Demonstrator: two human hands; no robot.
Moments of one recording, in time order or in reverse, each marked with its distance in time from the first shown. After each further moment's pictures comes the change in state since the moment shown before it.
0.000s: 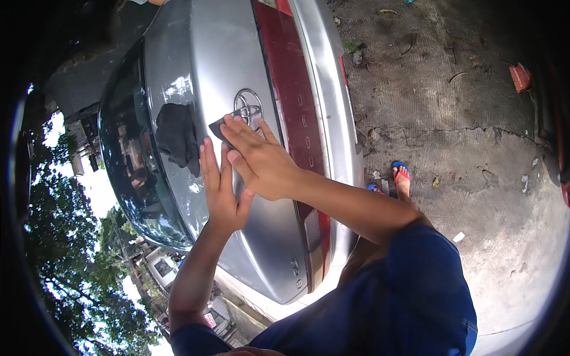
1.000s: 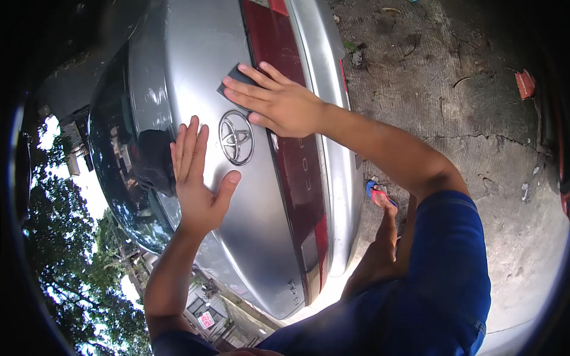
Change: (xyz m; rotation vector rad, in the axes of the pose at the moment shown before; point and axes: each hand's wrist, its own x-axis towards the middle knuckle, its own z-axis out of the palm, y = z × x) left_hand 0.098 -0.022 -0.006 -0.032 0.003 0.015; right_hand 0.095 0.134 -0.086 -0.531 -0.134 -0.459
